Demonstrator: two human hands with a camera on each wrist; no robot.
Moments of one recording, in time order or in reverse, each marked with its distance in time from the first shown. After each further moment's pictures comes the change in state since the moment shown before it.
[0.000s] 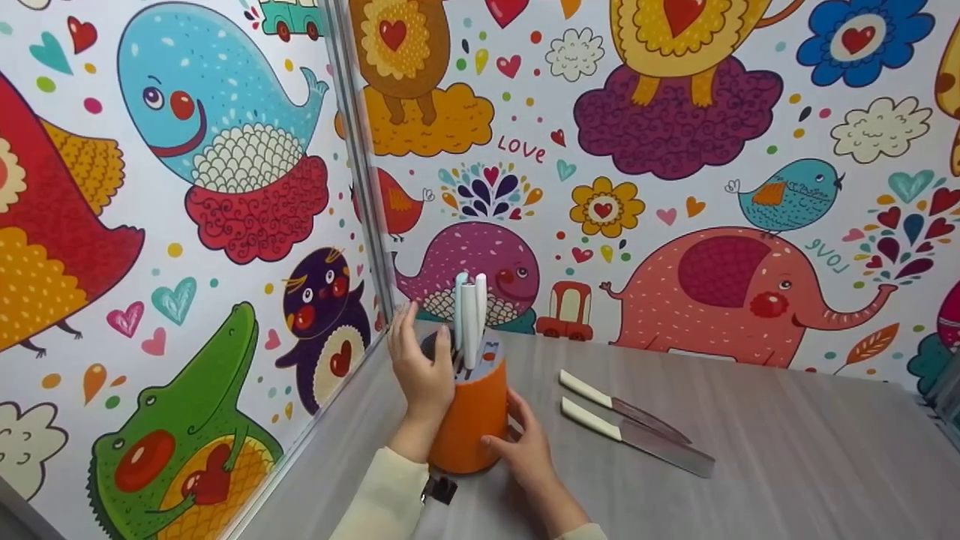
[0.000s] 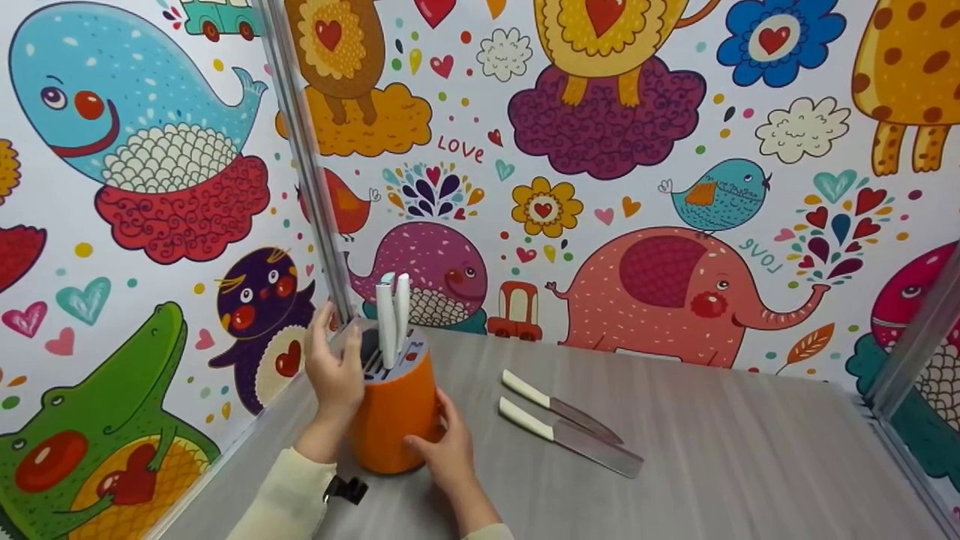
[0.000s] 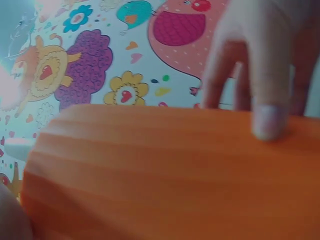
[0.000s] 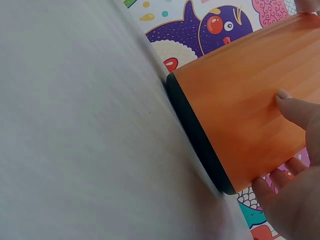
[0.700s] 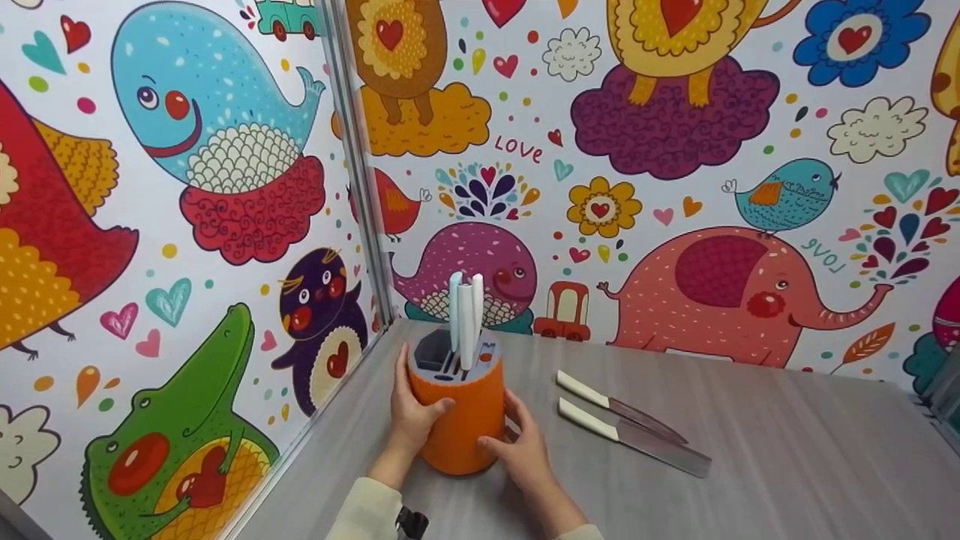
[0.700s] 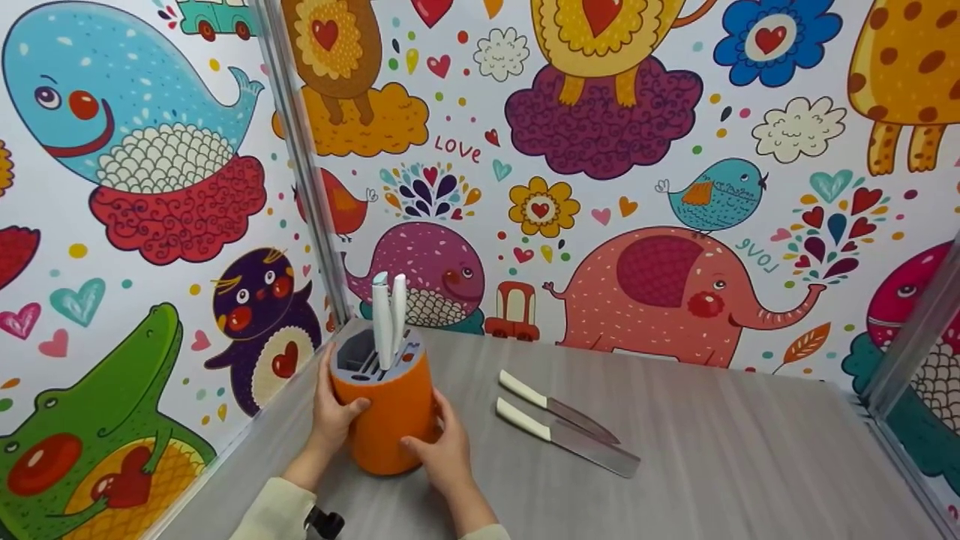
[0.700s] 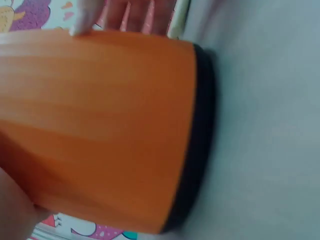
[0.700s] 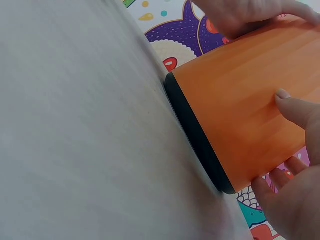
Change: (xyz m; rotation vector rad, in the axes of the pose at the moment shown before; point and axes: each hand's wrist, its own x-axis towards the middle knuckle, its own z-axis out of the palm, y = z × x) left_hand -0.049 -0.087 -0.029 -0.292 -0.381 -0.228; right_hand 0.000 0.000 0.001 0.001 -0.001 -0.031
